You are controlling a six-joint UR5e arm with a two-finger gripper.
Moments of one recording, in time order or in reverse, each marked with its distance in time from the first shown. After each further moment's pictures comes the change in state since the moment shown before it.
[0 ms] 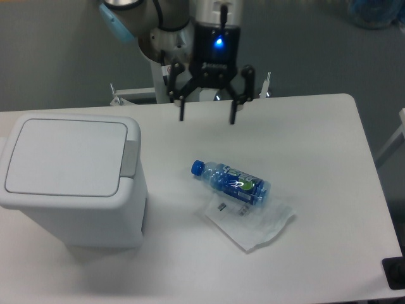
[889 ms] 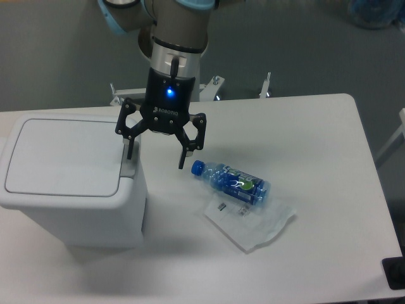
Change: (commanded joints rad) arm -0.083 -0.095 0.048 0.009 0.006 -0.005
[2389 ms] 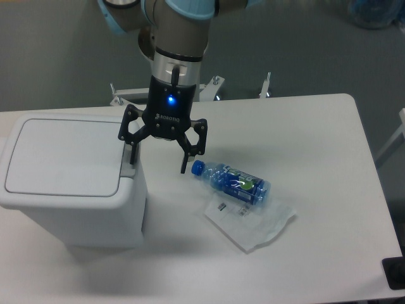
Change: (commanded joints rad) arm 0.002 -0.006 -0.012 0.006 0.021 0.008
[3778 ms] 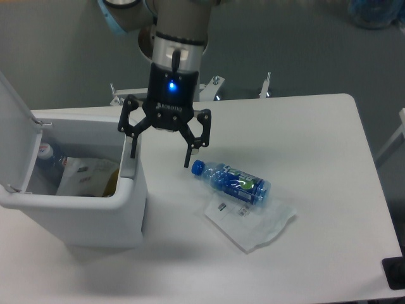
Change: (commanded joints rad) arm 0.044 0.031 0.081 -0.002 0.006 0.144
